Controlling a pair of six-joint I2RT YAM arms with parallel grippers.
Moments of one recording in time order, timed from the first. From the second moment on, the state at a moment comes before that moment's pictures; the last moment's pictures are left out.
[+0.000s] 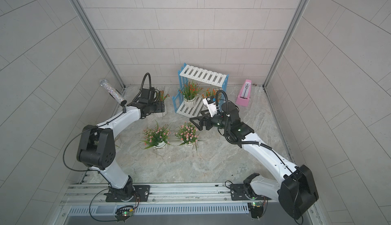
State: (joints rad) left arm -0.22 1.67 1.22 -0.38 -0.09 -0.24; right arm 0.47 1.14 0.87 -0.02 -0.51 0.31
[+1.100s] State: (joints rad) left arm -0.59 1.69 1.36 -0.40 -0.04 -0.20; right arm 0.33 0.92 0.85 -0.22 -0.26 0.33
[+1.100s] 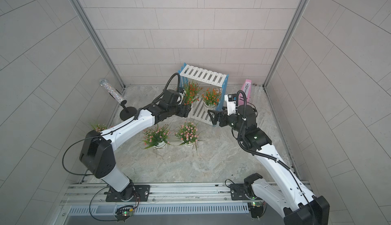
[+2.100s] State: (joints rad) left arm -0.60 2.07 1.58 -0.23 0.00 -0.17; right arm 0.32 0.93 0.85 -0.38 -0.15 0.24
